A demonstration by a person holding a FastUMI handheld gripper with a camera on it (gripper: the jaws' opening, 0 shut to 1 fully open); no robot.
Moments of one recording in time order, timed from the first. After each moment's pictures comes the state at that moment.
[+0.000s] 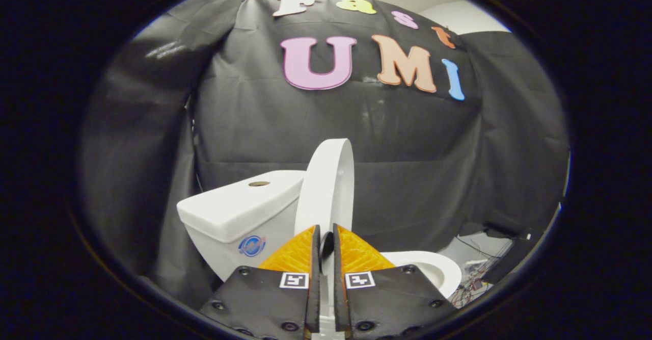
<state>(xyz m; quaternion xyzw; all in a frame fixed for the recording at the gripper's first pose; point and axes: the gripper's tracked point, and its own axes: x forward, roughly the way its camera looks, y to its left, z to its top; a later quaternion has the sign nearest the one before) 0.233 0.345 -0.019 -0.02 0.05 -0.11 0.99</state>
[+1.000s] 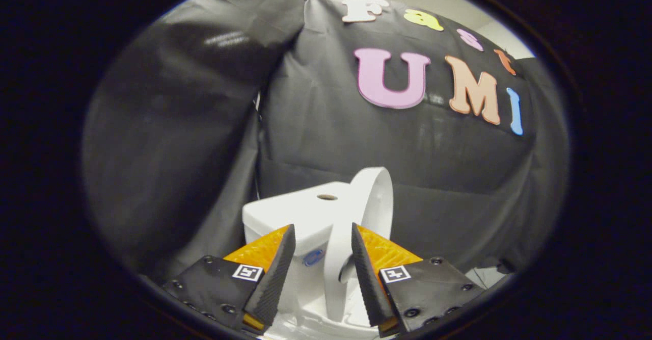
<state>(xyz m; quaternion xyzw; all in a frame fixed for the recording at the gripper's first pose) 0.226 0.428 0.034 -0.08 0.00 0.06 1.00</state>
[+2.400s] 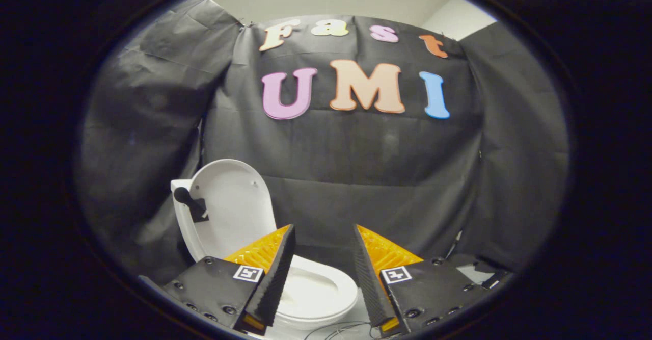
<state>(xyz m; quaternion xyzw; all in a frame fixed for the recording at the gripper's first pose) 0.090 0.018 0.012 -0.04 0.00 -0.02 1.00</state>
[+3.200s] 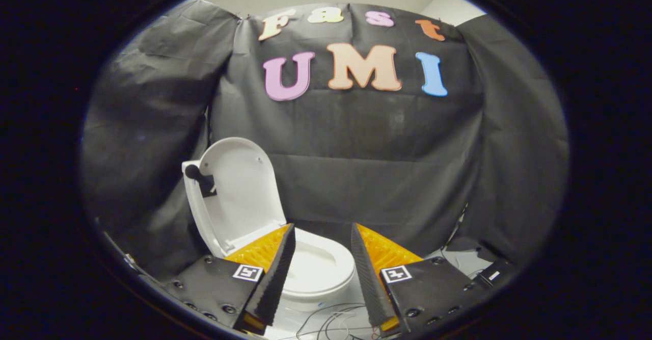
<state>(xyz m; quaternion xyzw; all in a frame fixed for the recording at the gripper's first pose) 0.038 0.002 -0.010 -0.03 0.03 0.01 1.00</state>
